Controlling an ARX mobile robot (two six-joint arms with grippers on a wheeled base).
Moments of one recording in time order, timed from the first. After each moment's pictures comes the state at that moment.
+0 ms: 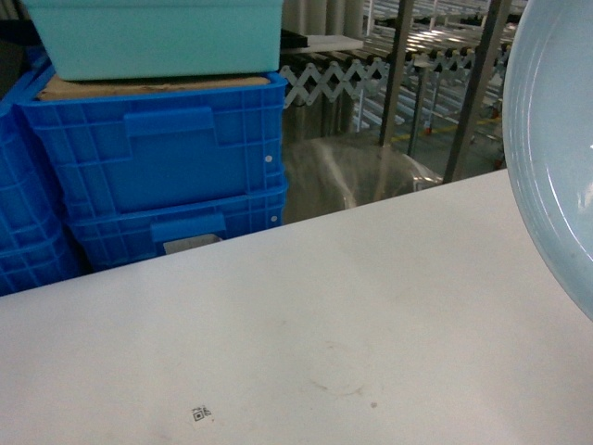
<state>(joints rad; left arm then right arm) 0.00 0.01 0.01 0.00 0.00 0.00 0.02 0.50 0.18 0.54 -0.19 -0.12</state>
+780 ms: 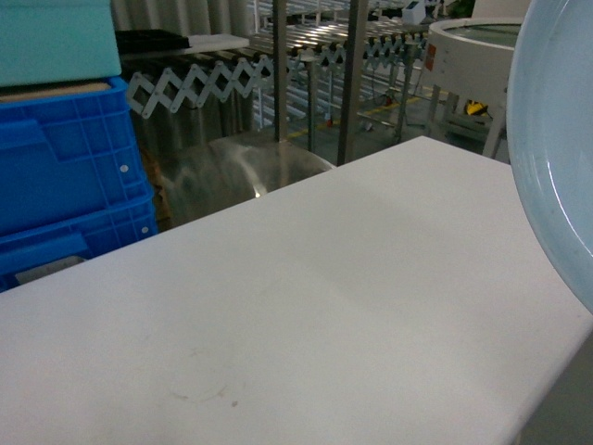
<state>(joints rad) 0.00 0.01 0.01 0.00 0.00 0.00 0.02 0.50 0.18 0.54 -0.19 -0.12</state>
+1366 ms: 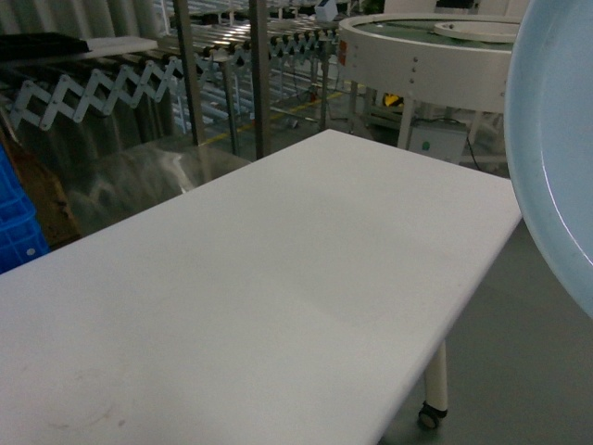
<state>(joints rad) 0.00 0.01 0.01 0.00 0.00 0.00 0.02 0.50 0.18 0.54 -0.19 -0.12</state>
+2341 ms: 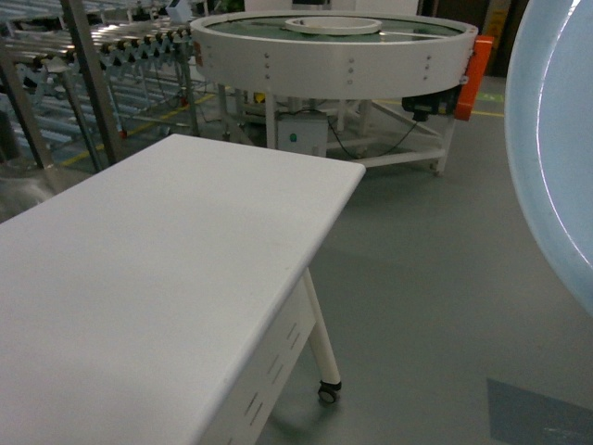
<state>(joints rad) 0.00 0.01 0.01 0.00 0.00 0.00 0.02 0.50 0.18 0.54 -0.19 -0.12</state>
